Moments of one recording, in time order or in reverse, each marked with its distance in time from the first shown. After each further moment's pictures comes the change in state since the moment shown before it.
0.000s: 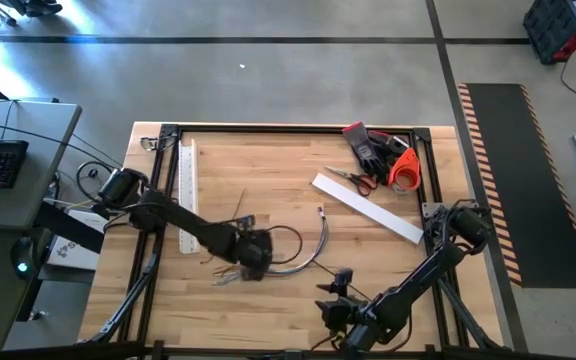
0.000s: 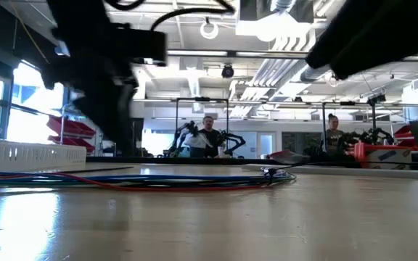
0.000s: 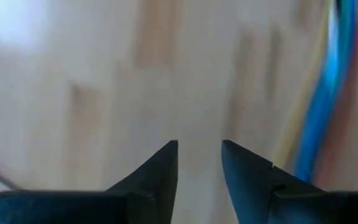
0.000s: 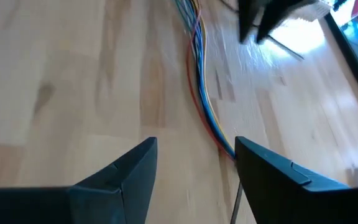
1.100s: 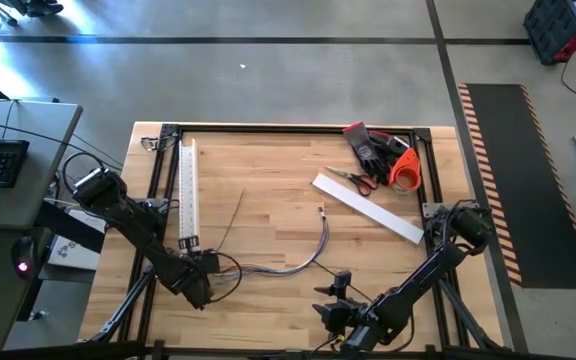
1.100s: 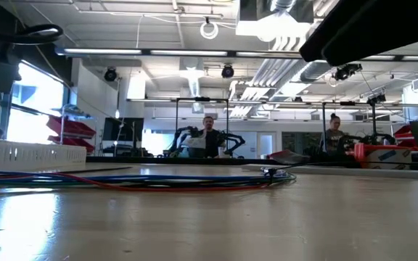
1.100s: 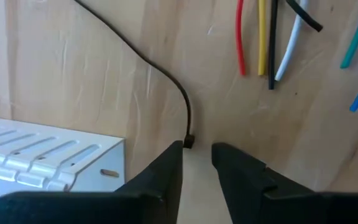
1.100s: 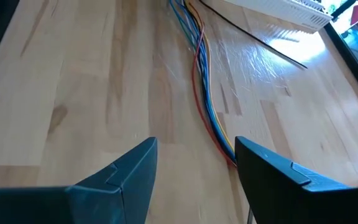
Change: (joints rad) left arm -0.402 -0.107 -0.306 -0.191 0.155 -0.563; right arm 0.005 0.000 -0.027 0.111 0.026 -0.020
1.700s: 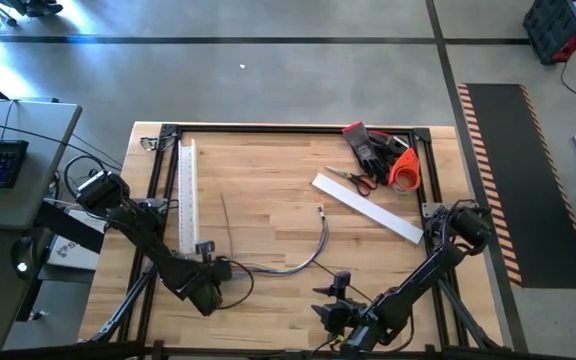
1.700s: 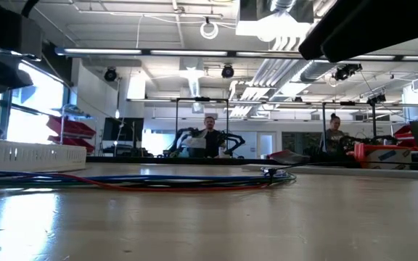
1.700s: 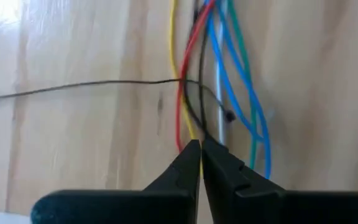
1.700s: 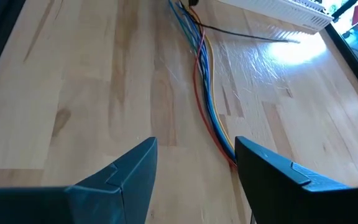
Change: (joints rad) left arm 0.015 0.013 0.124 0.106 -0.169 0.130; right arm 0.000 0.000 0.000 0.013 0.000 0.000
